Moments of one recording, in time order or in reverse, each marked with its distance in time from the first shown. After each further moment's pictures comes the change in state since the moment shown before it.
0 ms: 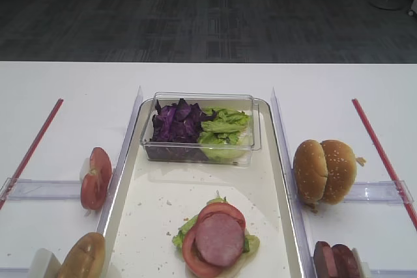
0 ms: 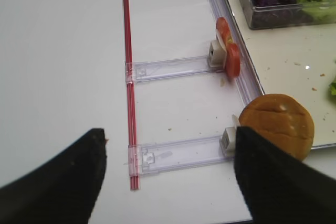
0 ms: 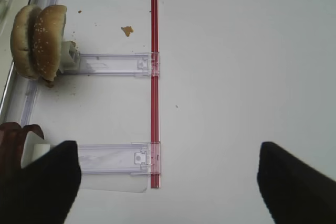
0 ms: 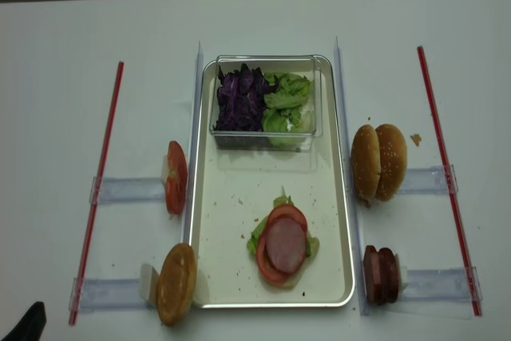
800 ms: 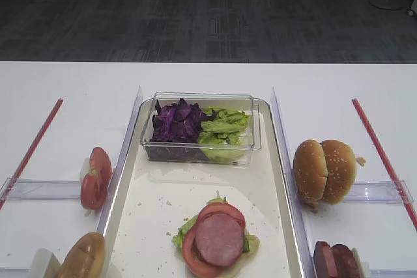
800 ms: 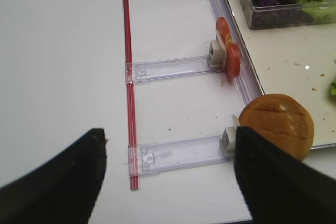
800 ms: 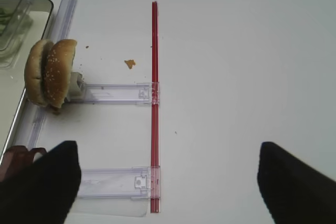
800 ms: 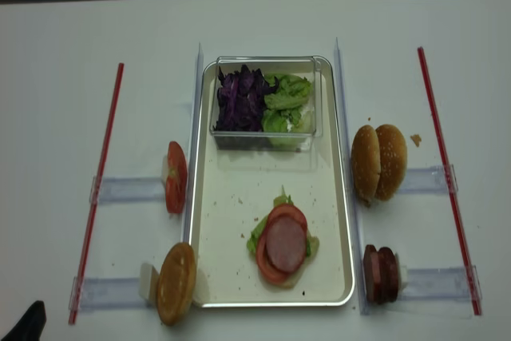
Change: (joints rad) left arm 0.000 0.000 0.000 0.000 0.000 0.000; right arm 0.000 -0.155 0.000 0.000 -0.002 0.000
